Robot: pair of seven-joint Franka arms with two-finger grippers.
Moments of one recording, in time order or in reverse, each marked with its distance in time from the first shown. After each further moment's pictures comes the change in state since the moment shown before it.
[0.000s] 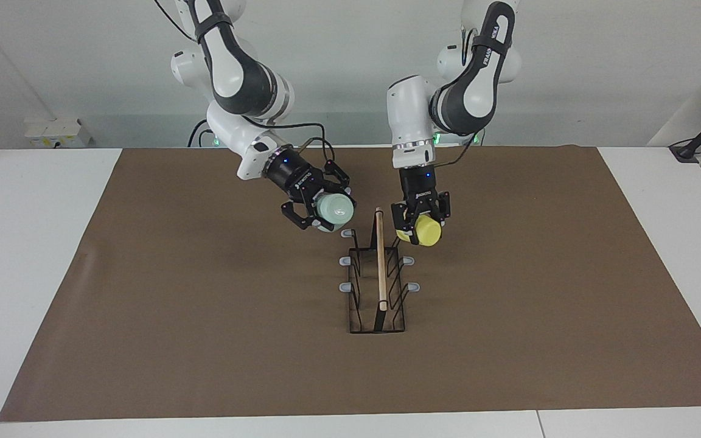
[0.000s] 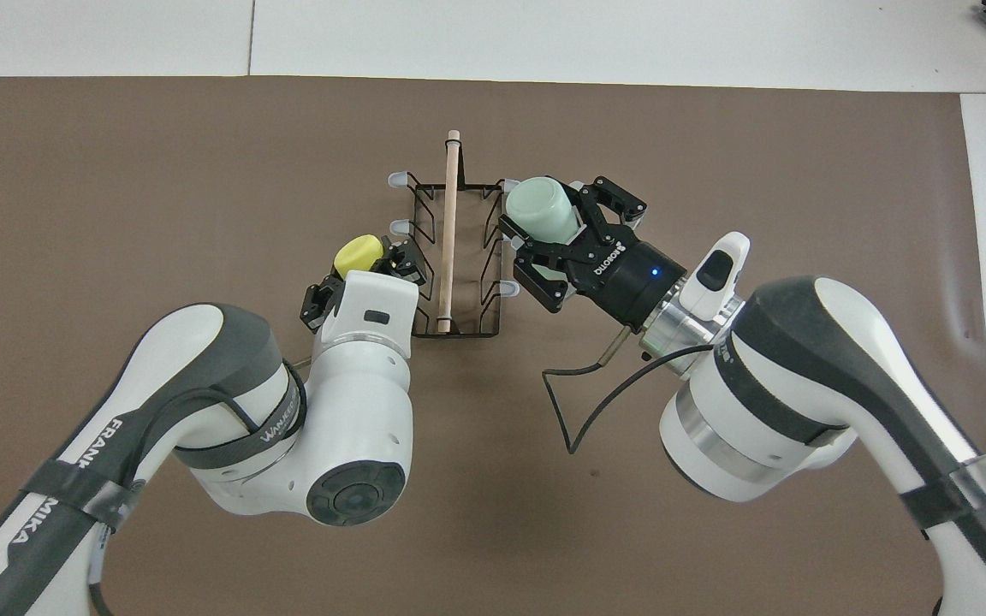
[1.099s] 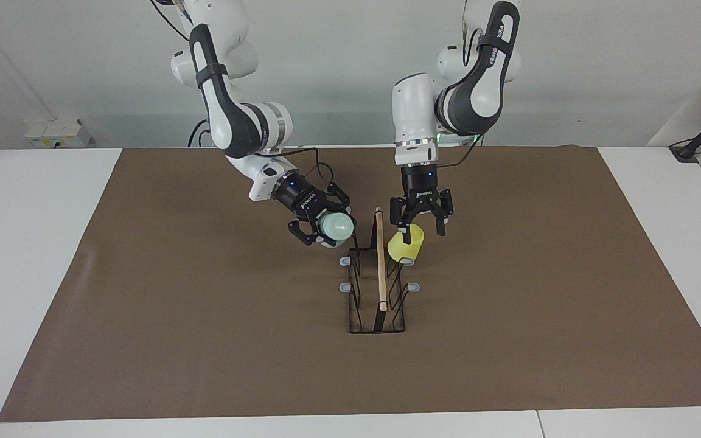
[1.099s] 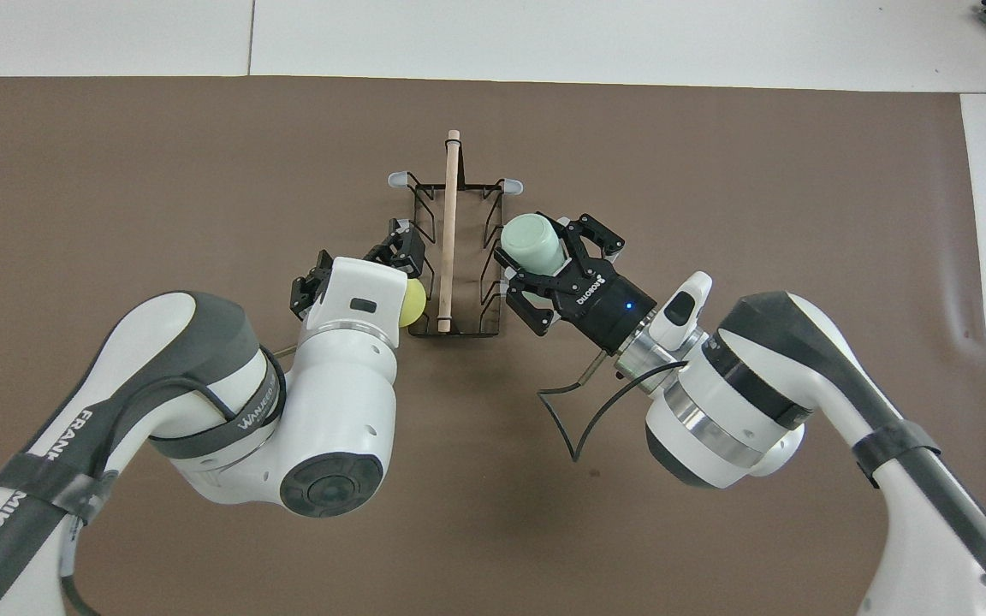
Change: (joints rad) left arm 0.037 -0.001 0.009 0.036 0.001 0.042 0.045; right arm -0.004 0.070 0.003 -0.090 0.259 -0.133 -0.286
